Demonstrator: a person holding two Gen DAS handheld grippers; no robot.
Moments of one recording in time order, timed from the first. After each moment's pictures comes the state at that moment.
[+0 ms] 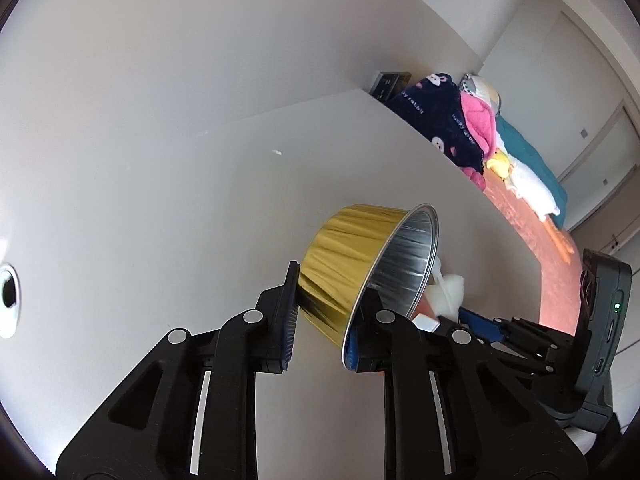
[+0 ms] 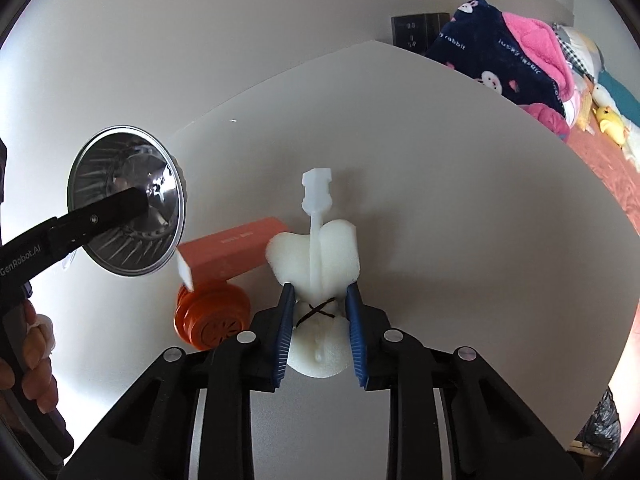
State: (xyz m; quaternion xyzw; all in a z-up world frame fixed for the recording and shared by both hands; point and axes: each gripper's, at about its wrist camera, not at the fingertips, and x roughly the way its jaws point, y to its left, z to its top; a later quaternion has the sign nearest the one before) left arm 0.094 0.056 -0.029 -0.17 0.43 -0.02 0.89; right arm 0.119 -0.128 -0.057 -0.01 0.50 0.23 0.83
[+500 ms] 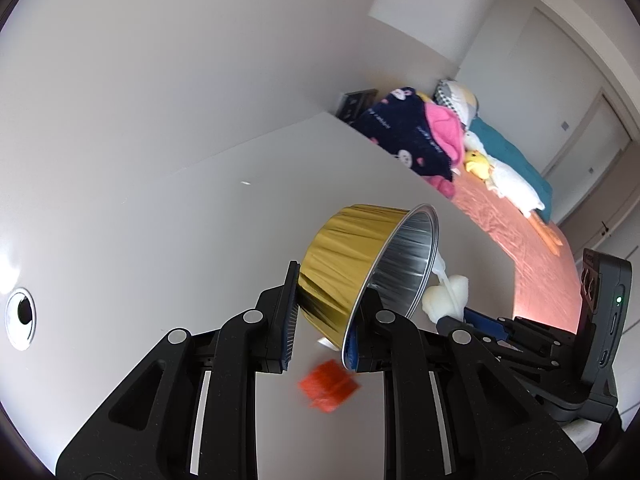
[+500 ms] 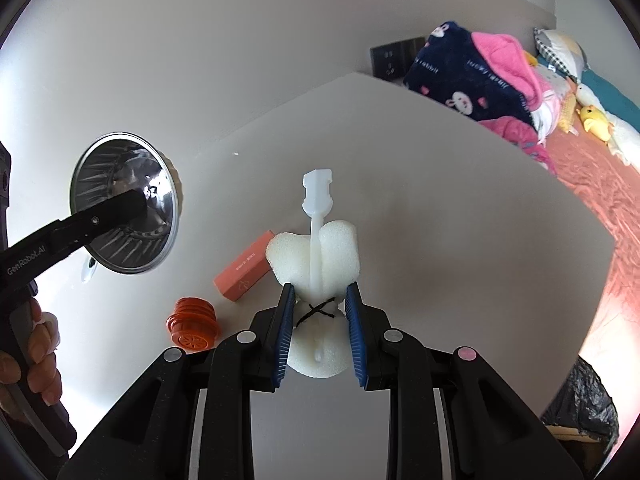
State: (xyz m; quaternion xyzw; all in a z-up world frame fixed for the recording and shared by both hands) left arm 0.083 0.034 0.010 -0.15 0.40 -0.06 0.90; right arm 0.103 -0.169 -0.013 0.01 0.47 0.22 0.85
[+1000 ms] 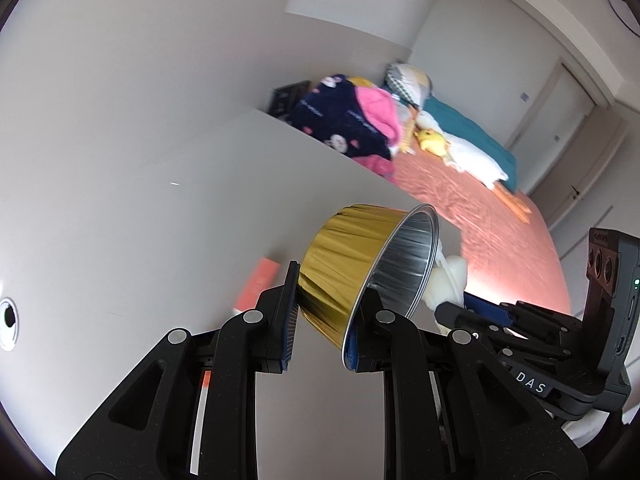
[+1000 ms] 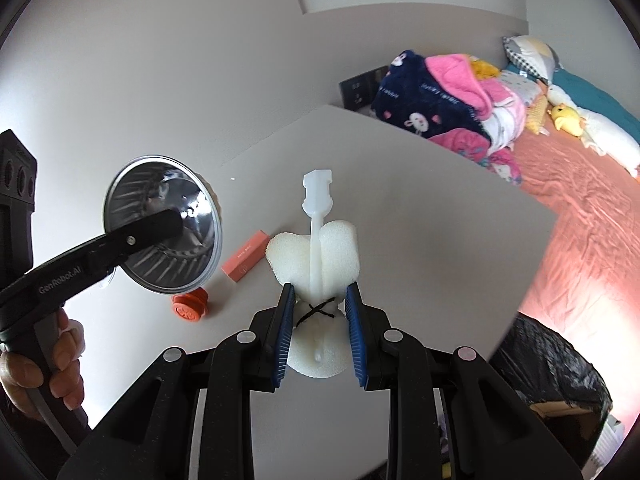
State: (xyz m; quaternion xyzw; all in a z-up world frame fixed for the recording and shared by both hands) left arm 0.064 -0.038 0.035 -0.12 0.40 -0.14 0.90; right arm 0.048 -0.230 0.031 0.04 0.43 0.20 0.88
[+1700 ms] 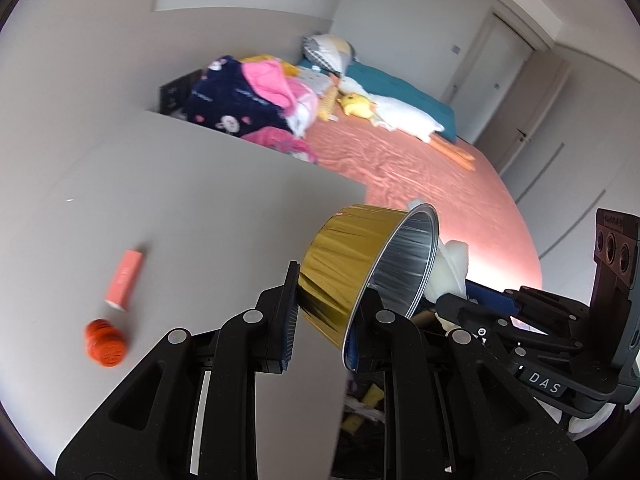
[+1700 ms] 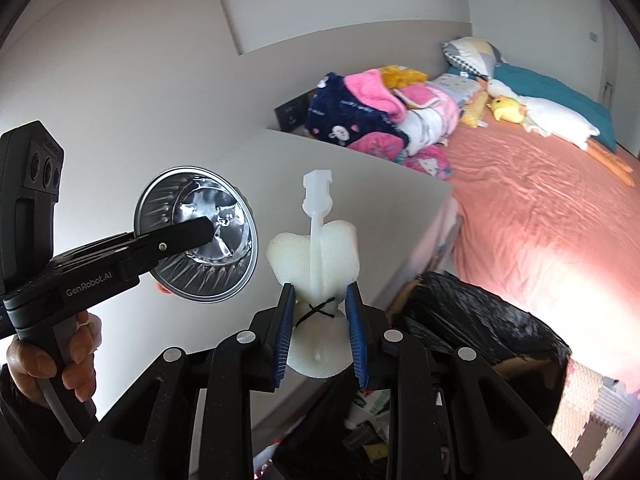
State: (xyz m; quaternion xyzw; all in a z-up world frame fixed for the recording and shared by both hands) left arm 0.040 -0.149 0.046 -0.06 0.41 -0.26 0.87; right arm -0.026 -0.332 0.050 0.08 0.41 0.12 0.90
